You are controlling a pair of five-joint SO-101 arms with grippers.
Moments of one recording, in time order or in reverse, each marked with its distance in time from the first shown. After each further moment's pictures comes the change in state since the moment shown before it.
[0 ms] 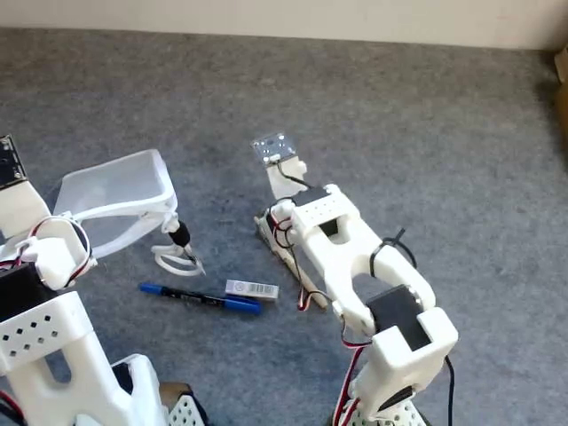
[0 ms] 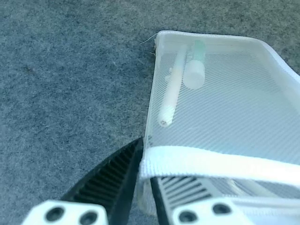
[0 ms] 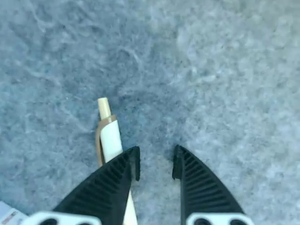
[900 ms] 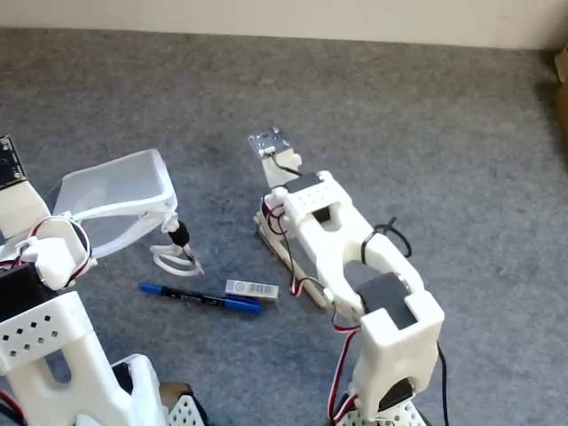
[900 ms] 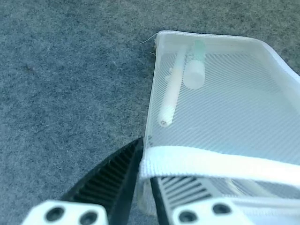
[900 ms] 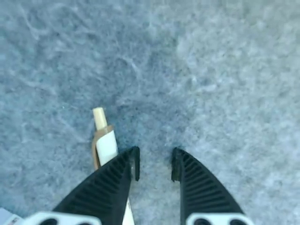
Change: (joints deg) left arm 0.0 0.0 0.0 0.0 0.4; right arm 0.0 8.4 -11.1 8.0 0.0
